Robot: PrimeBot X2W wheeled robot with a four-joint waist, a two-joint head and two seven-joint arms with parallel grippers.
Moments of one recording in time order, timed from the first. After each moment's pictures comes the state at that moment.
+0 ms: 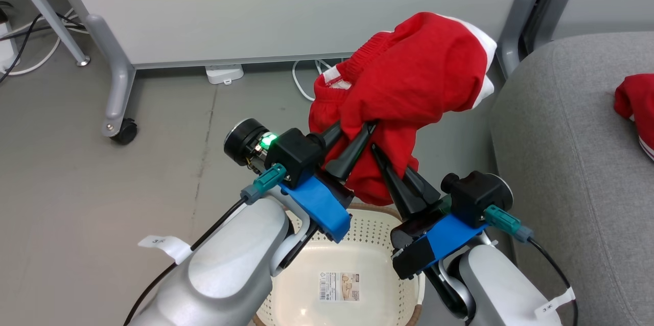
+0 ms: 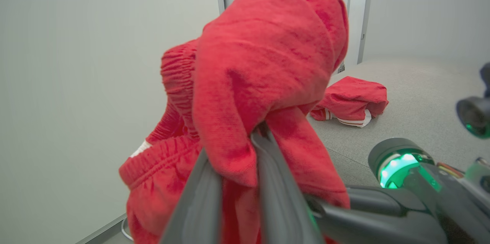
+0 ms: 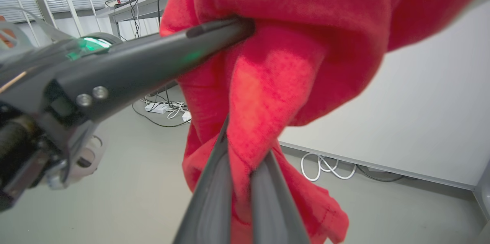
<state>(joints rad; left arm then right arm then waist) -0.67 0.13 -0.81 0.46 -0.47 -0.13 -0.26 -0.41 -0.05 0.43 0.37 0.27 0.13 -0.26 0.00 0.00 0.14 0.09</state>
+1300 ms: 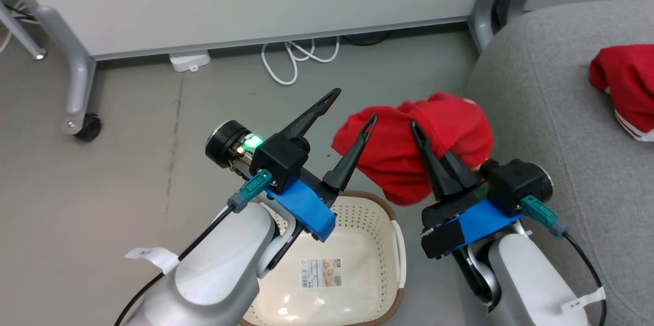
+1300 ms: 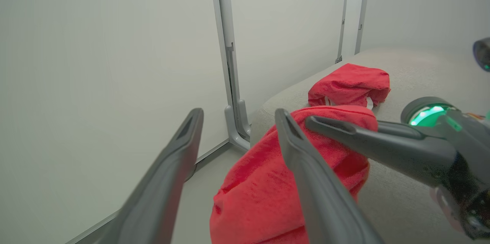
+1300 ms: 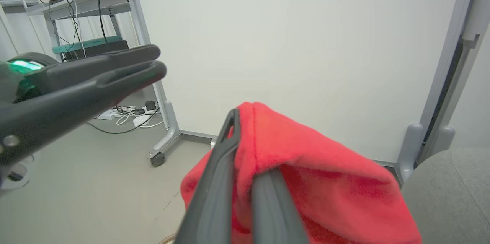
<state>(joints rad) -0.64 0.15 -0.76 0.43 -0.39 -0.11 -0.26 -0.39 -0.05 0.30 0.33 0.18 0.13 -0.26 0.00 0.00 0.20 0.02</state>
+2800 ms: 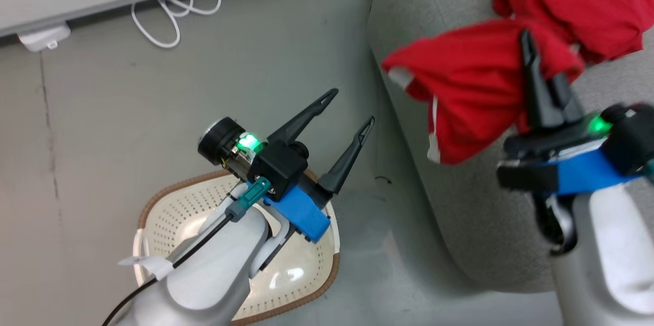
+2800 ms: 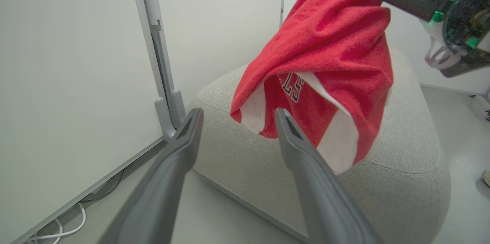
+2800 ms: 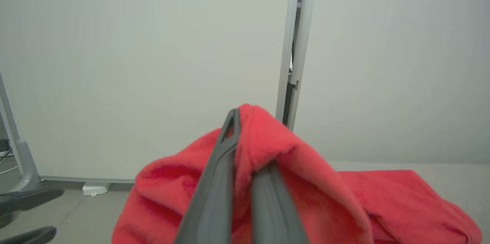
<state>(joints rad) -0.62 0.20 -0.78 0.38 -0.34 -0.10 -0.26 -0.42 -0.08 0.05 0.10 0.12 0.13 -0.26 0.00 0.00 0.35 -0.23</state>
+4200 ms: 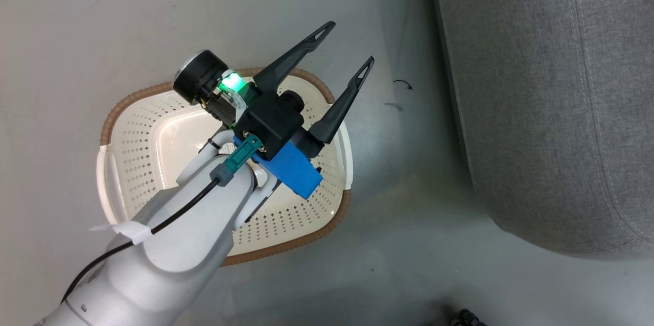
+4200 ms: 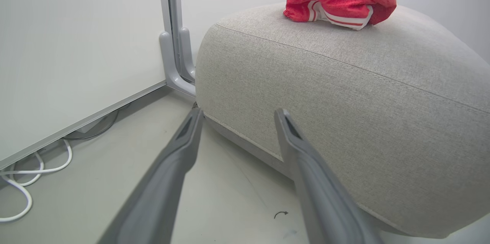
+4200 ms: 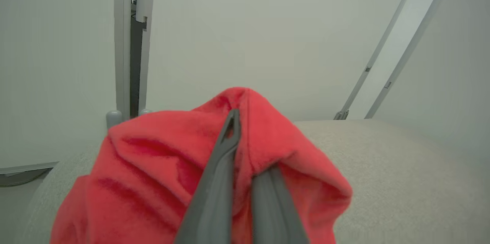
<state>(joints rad) -0.79 0.26 -0.79 0.32 -0.29 -0.09 -0.25 -0.96 -0.46 -0.40 0.56 0.12 0.13 -0.26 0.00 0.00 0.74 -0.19</state>
